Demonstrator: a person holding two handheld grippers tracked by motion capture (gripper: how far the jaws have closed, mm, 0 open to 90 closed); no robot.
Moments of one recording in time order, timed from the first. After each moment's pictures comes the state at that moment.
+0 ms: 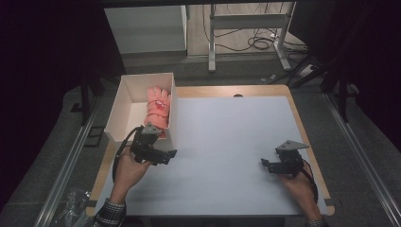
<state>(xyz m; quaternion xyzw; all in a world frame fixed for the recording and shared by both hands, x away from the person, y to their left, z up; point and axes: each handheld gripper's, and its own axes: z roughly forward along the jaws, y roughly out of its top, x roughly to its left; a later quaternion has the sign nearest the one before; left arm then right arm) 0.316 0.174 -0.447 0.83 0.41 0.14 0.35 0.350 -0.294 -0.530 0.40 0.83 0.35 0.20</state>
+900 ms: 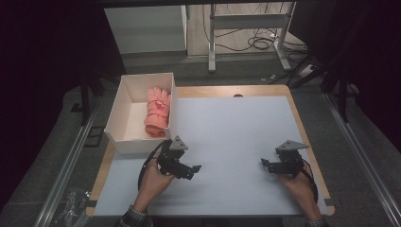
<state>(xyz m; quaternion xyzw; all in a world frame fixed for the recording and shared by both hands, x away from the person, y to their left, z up) 0.307 0.108 -0.486 0.85 0.34 0.11 0.37 0.350 -0.294 -0.530 0.40 0.82 0.35 0.20</state>
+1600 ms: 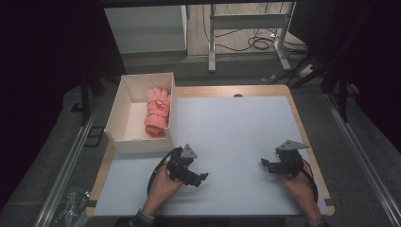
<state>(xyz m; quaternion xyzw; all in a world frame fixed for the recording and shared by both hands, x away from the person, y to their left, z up) 0.308 0.085 -0.521 0.87 0.33 0.09 0.36 0.350 -0.294 -0.530 0.40 0.83 0.35 0.20</state>
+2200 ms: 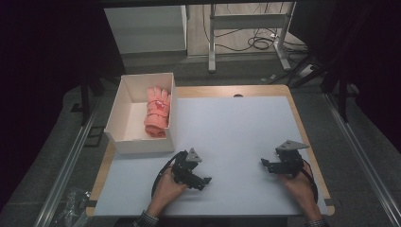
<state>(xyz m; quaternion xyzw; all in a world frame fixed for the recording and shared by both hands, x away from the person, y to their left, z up) 0.309 0.073 -0.541 0.87 0.32 0.08 0.36 0.350 -0.295 -0.530 0.40 0.83 0.35 0.20</state>
